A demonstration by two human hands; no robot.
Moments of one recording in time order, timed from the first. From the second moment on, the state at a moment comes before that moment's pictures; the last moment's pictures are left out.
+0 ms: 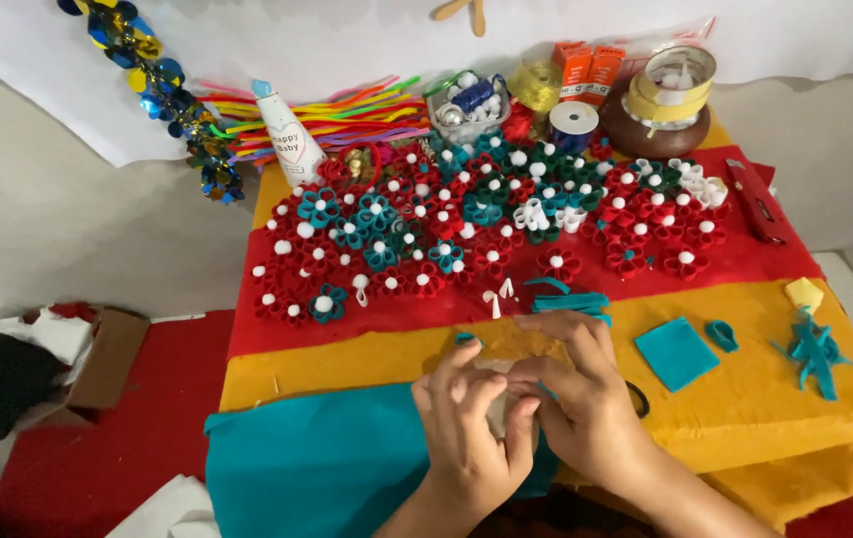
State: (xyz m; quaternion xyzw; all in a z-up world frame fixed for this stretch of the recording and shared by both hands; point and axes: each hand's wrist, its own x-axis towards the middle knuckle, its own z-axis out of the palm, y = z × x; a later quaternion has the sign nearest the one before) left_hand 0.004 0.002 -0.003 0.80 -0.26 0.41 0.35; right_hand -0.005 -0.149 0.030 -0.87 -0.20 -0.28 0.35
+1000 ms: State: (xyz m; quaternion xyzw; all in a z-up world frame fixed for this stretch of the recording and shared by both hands) left_hand 0.020 0.022 -0.018 0.71 -0.47 0.27 0.46; right_hand 0.010 -0.183 0.042 -0.82 -0.27 -0.38 0.33
